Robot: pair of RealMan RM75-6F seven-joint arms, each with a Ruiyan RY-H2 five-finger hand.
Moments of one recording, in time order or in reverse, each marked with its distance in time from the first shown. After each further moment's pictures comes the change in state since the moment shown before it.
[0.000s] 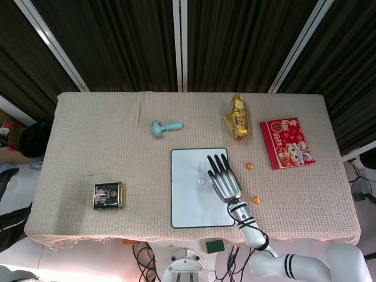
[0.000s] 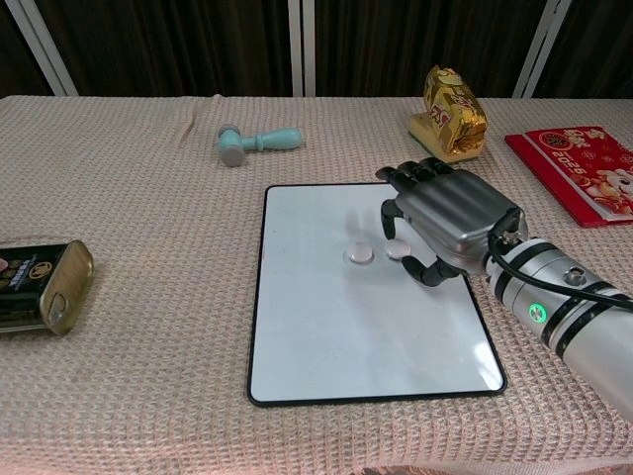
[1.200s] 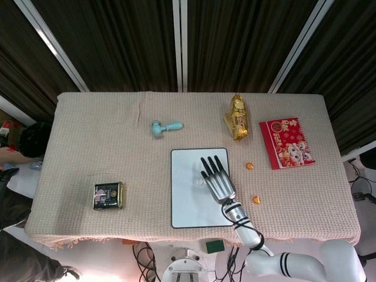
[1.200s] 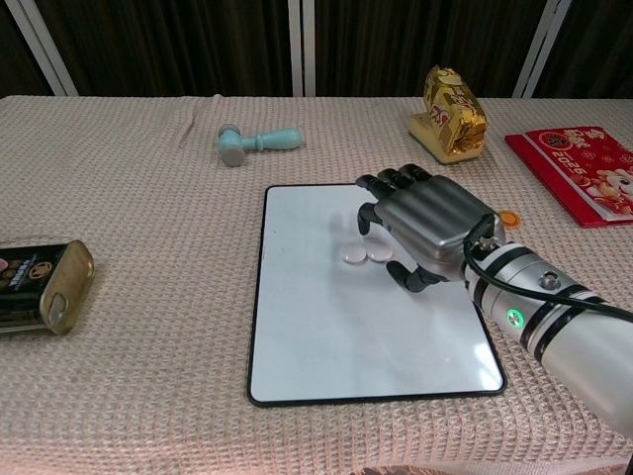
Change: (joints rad) left arm -0.002 0.001 0.000 0.001 0.001 -0.005 -0.003; right arm 0.036 -0.018 -0.014 0.002 0.017 -0.006 -0.009
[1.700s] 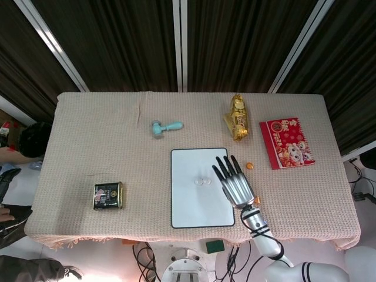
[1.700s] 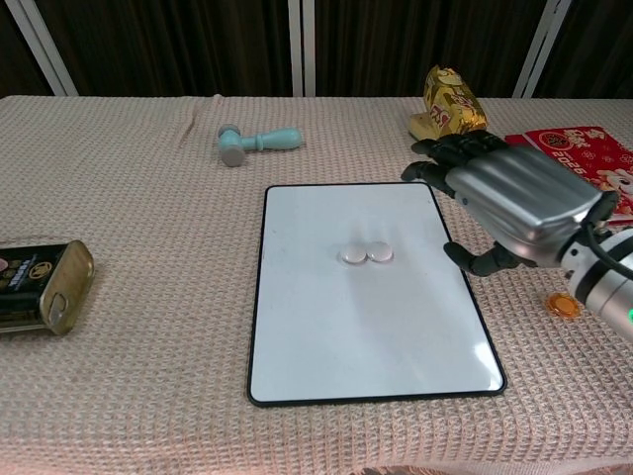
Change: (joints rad) left arm -0.003 -0.002 0.002 -0.007 0.006 -0.004 0.014; right arm -0.107 0.210 -0.094 -0.214 -0.116 0.168 0.049
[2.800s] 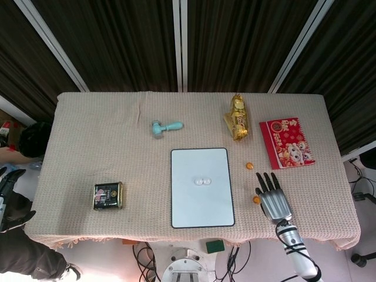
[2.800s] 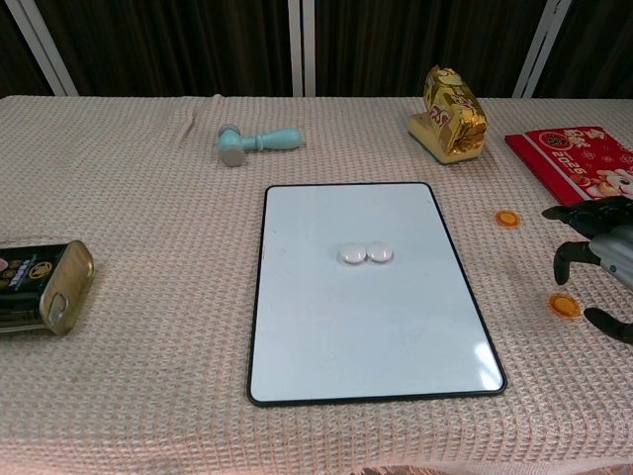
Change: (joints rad) left arm -0.004 -0.003 0.005 -0.014 0.007 -0.008 0.029; right arm -0.174 0.161 -0.098 0.001 0.027 -0.005 0.047
